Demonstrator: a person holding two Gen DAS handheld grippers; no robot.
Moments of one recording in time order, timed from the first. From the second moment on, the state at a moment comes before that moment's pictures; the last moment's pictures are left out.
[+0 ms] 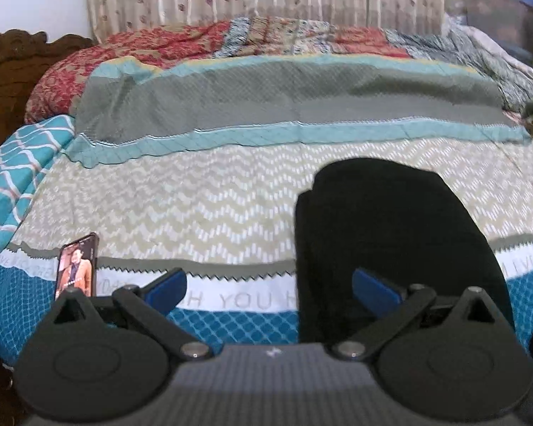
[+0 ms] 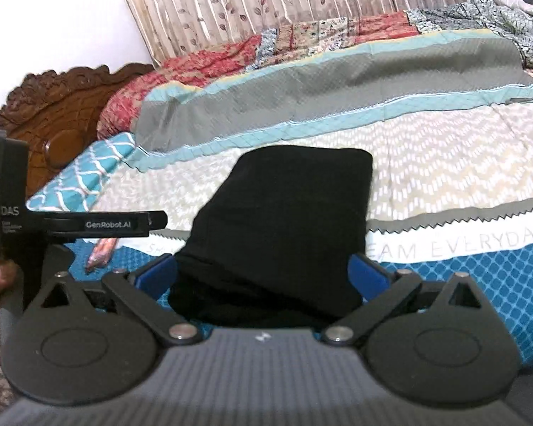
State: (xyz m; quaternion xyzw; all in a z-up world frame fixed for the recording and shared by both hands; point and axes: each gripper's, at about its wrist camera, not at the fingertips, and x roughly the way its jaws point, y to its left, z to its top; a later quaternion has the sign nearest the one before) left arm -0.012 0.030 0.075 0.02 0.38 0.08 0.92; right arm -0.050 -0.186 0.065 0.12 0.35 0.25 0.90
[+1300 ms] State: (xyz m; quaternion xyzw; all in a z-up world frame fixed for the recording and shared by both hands) left arm -0.008 0.046 0.057 0.02 0.44 0.12 0.89; right arm -0.047 -0.215 0.046 0.18 0.40 0.14 0.89
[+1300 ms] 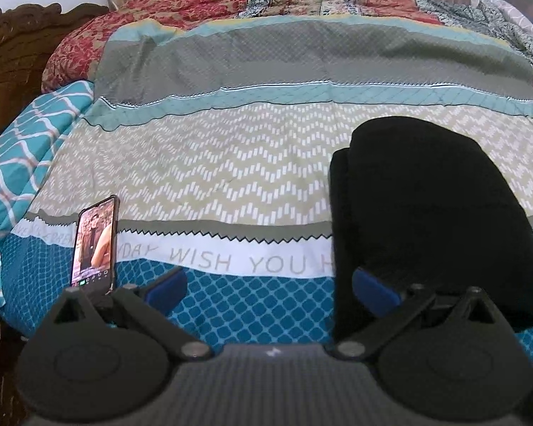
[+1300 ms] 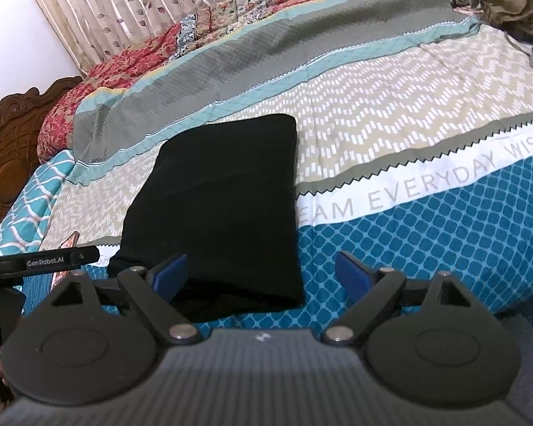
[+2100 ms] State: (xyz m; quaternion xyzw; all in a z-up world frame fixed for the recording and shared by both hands) left arm -0.006 0.054 0.051 0.03 0.45 0.15 0.88; right arm -0.043 -0.223 0.037 0.20 0.42 0.12 0.88
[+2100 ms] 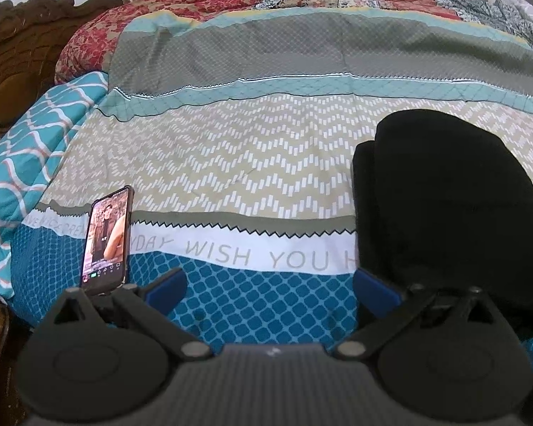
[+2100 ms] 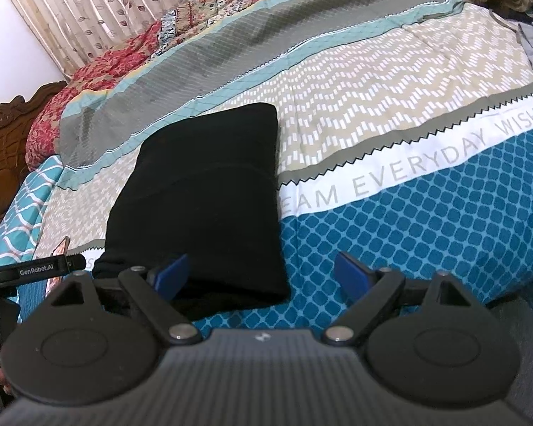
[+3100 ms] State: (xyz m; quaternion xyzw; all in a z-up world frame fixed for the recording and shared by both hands) left arm -0.004 0.060 0.046 0.00 0.47 0.14 0.87; right arm -0.043 -0.229 0.032 0.21 0.43 0.11 0.87
